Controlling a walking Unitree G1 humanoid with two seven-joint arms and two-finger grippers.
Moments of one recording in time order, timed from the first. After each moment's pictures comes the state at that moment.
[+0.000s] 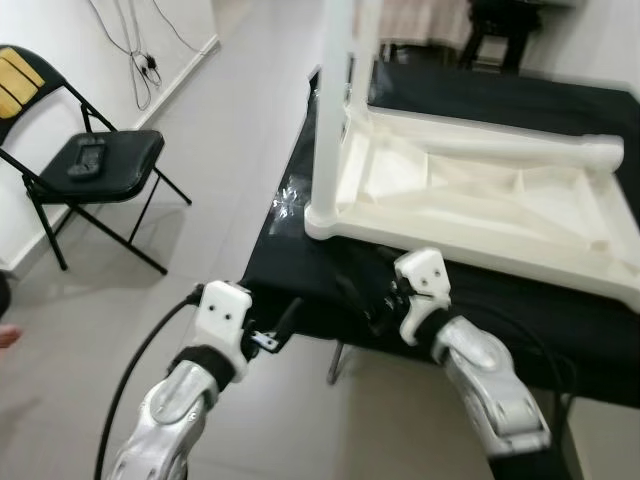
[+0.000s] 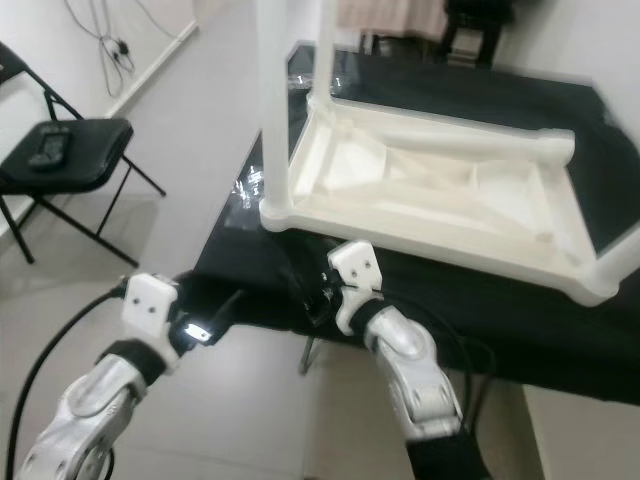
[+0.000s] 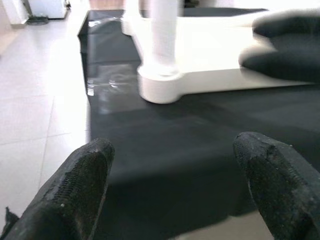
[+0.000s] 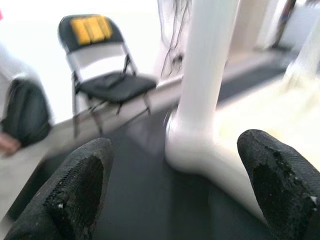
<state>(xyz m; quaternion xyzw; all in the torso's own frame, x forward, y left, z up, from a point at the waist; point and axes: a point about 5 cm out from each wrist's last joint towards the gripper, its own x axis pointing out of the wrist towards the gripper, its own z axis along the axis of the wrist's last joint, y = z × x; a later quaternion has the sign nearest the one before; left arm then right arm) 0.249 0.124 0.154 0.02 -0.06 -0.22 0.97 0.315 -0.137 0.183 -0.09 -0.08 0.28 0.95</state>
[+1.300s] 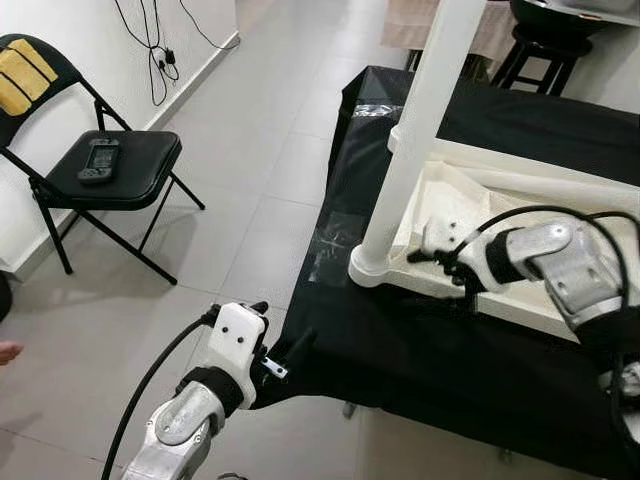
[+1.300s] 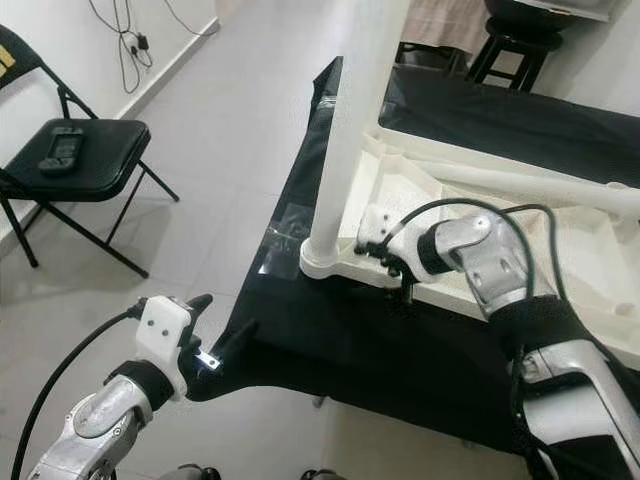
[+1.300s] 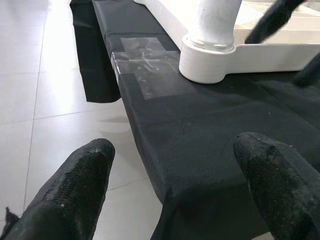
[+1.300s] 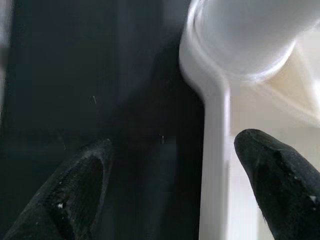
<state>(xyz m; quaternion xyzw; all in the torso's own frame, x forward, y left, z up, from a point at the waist) 0.231 0.114 0.136 0.03 -0.01 -0.27 0.96 0.347 -0.213 0.207 -0.38 0.27 0.48 0.75</state>
